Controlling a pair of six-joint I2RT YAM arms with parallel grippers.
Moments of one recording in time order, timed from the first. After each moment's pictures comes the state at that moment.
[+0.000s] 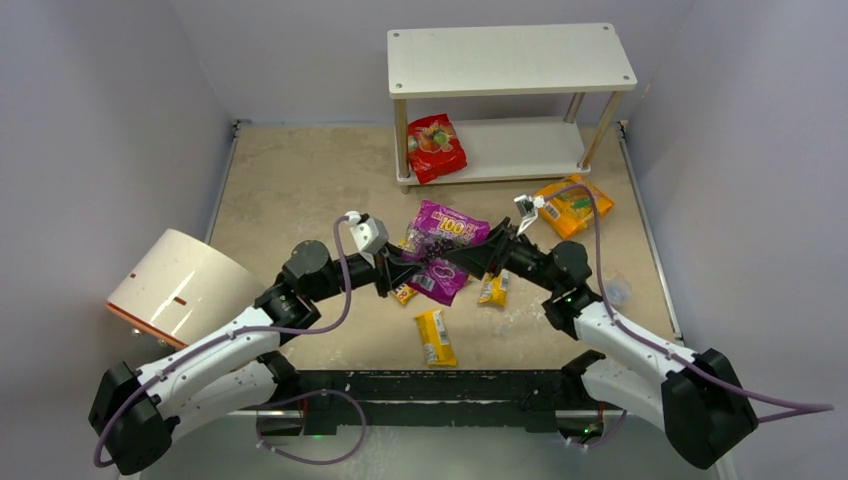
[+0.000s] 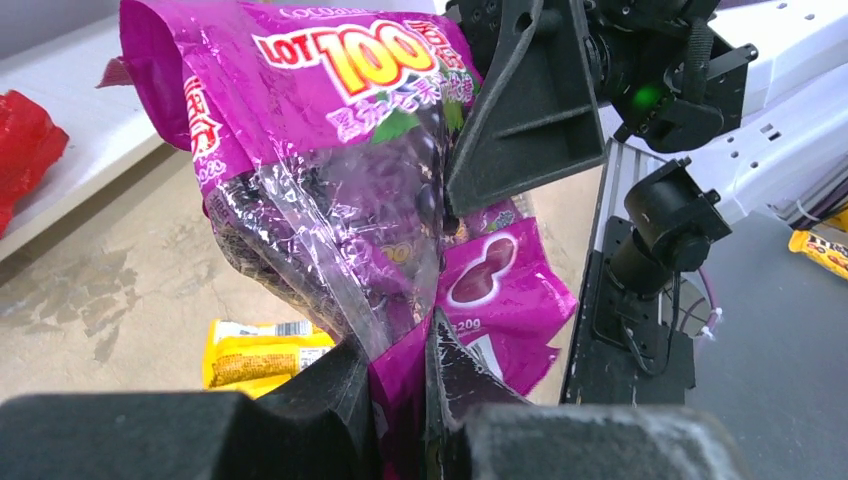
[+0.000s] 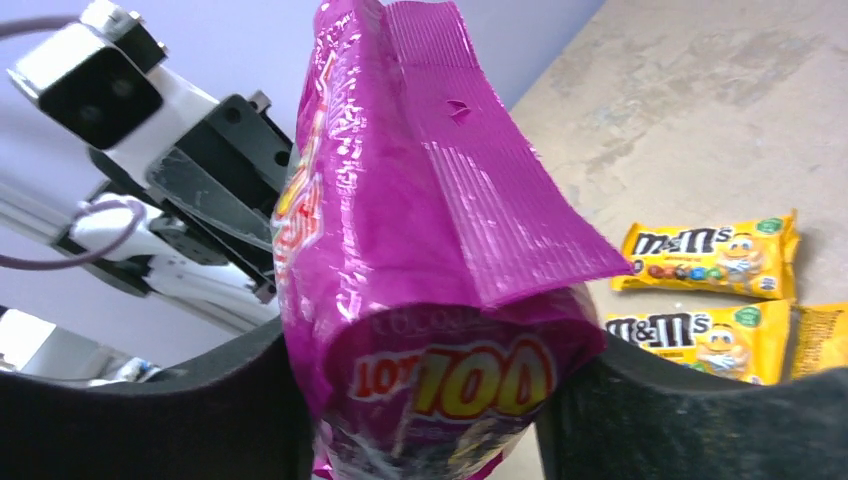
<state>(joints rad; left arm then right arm) -0.76 0.88 0.55 0.35 0.42 -0.19 0.53 1.01 0.38 0.77 -0.58 0.90</state>
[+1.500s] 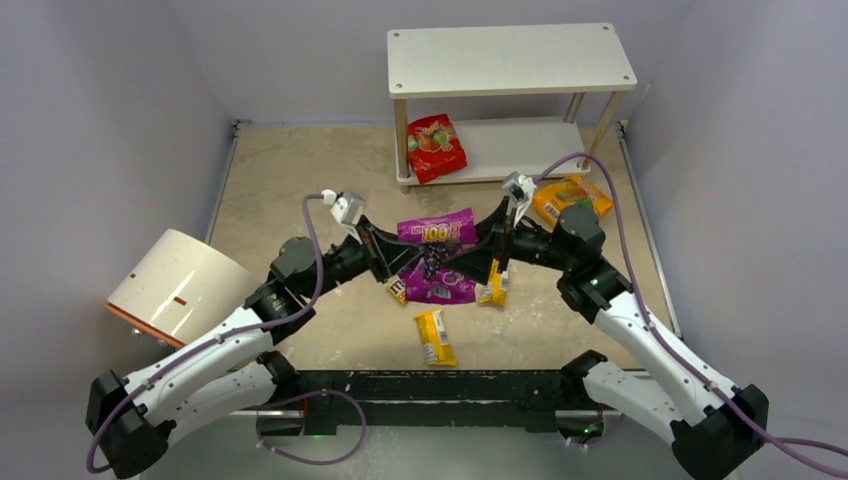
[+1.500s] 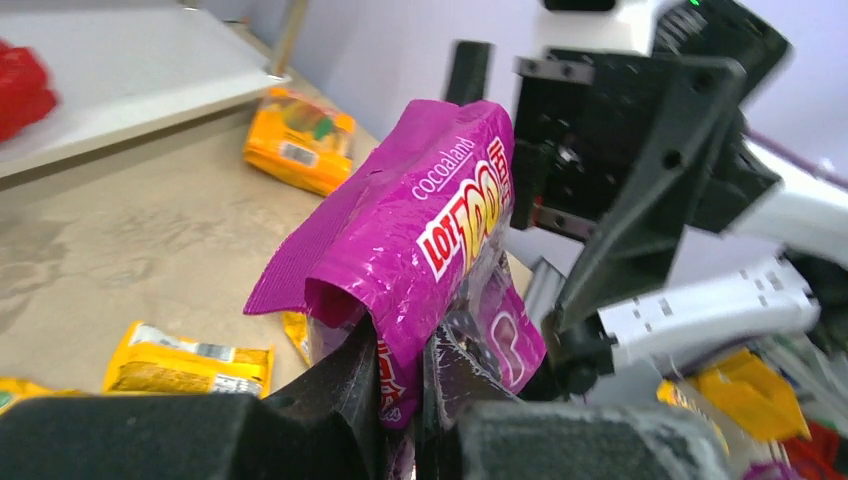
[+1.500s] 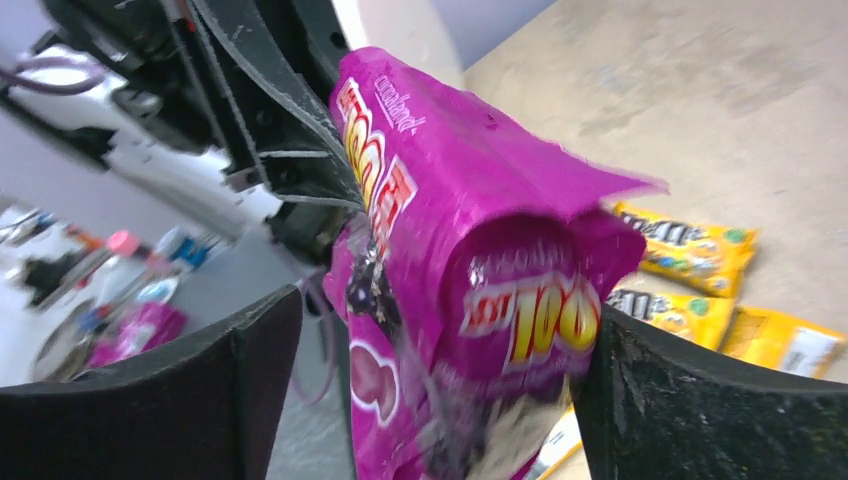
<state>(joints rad) -0.77 0.84 0.60 0.35 0.29 -0.55 0.53 0.91 0.75 0.08 -0.80 0.51</state>
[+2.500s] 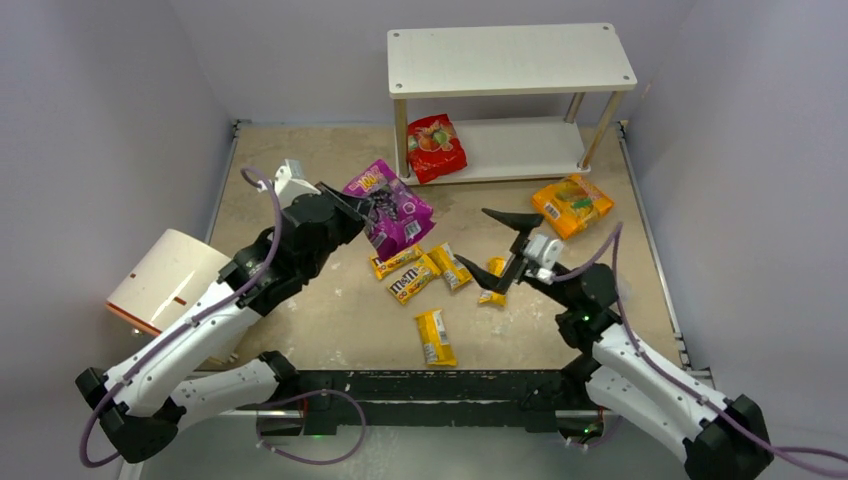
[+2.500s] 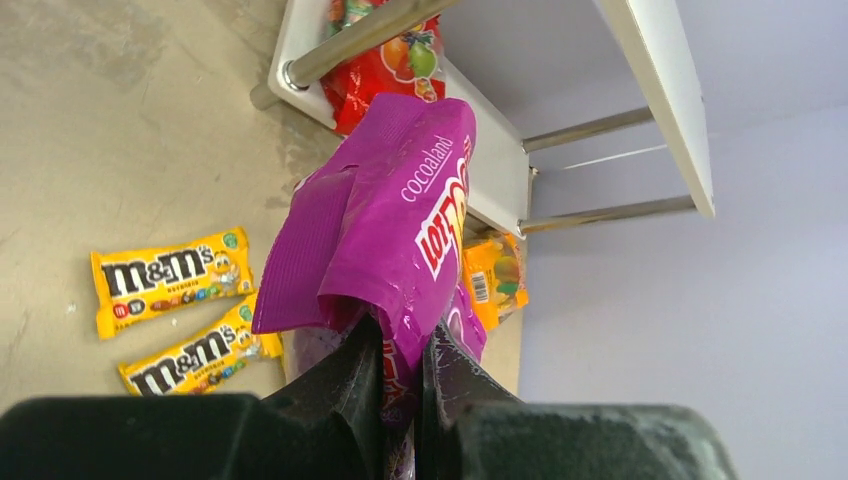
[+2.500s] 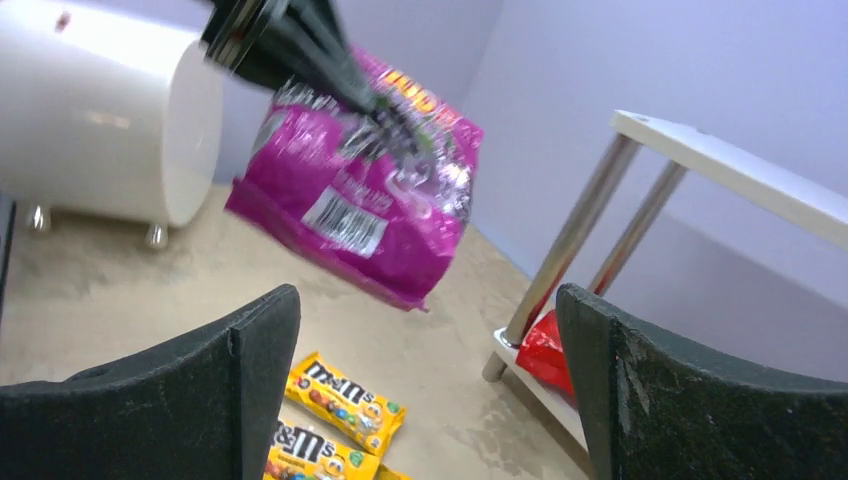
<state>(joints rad) -0.77 0.94 1.04 -0.42 -0.52 -1.13 0.56 0.72 0.36 0.77 -0.49 -0.04</state>
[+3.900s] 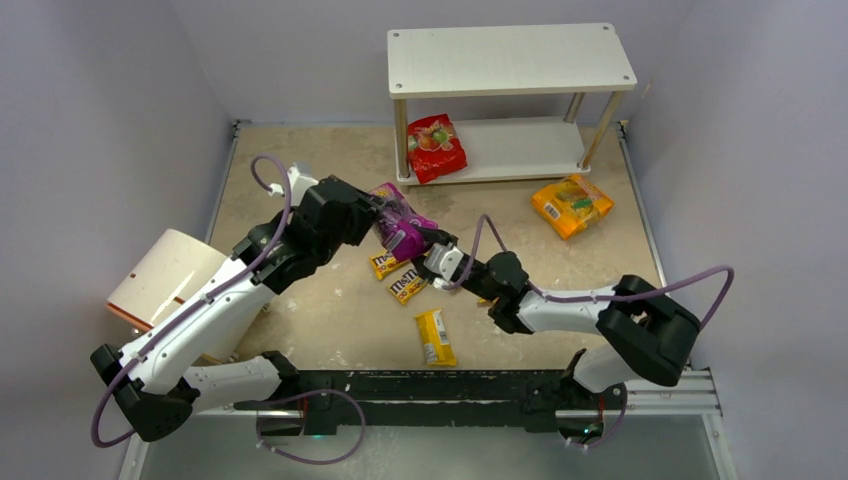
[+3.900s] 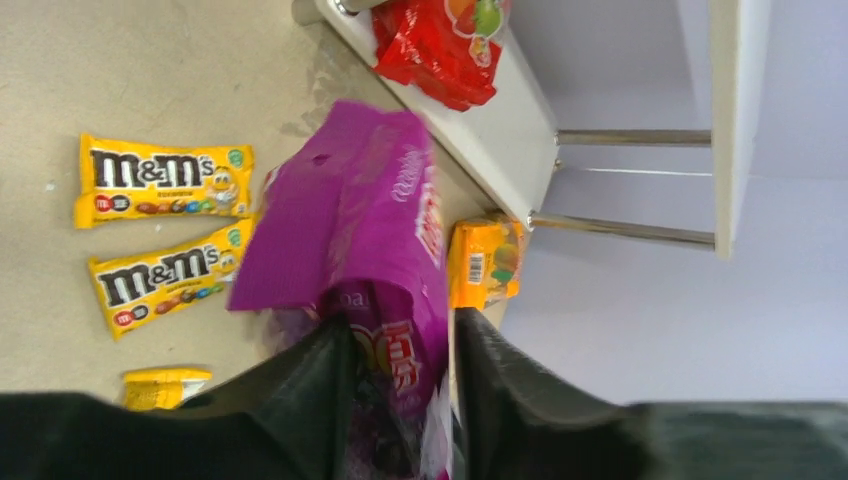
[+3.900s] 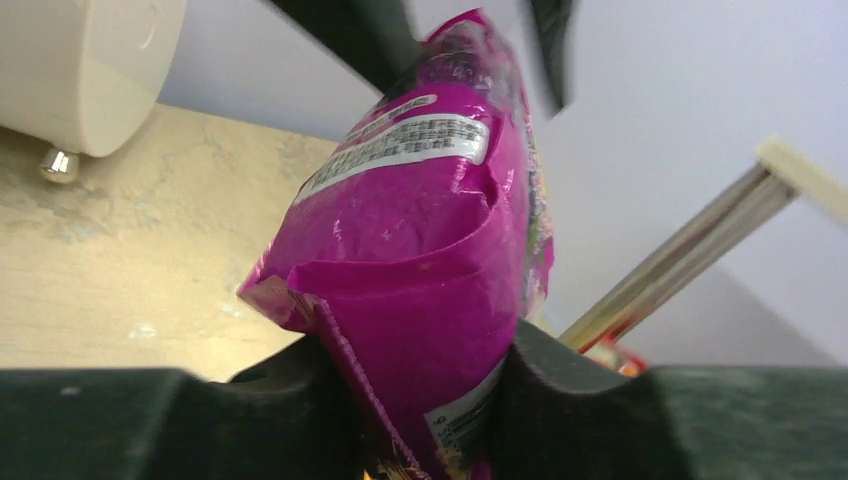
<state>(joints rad) -0.77 1.11 1.25 -0.75 -0.47 -1.47 0.93 1.47 0.54 1.19 -0.22 -0.59</state>
